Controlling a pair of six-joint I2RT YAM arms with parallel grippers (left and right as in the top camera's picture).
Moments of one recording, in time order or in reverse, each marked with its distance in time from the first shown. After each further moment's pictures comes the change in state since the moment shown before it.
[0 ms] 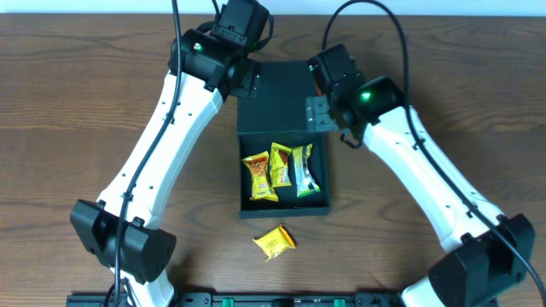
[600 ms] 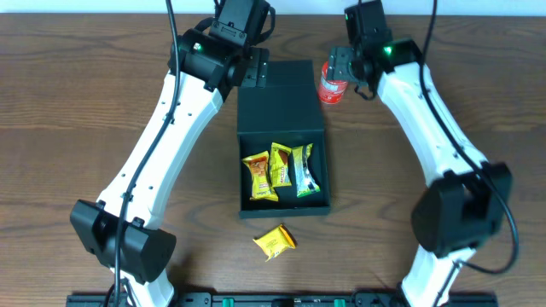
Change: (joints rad) left arm 0.000 0.000 0.000 0.097 0.049 -0.075; right arm -0.197 0.277 0.253 0.172 -0.089 0.000
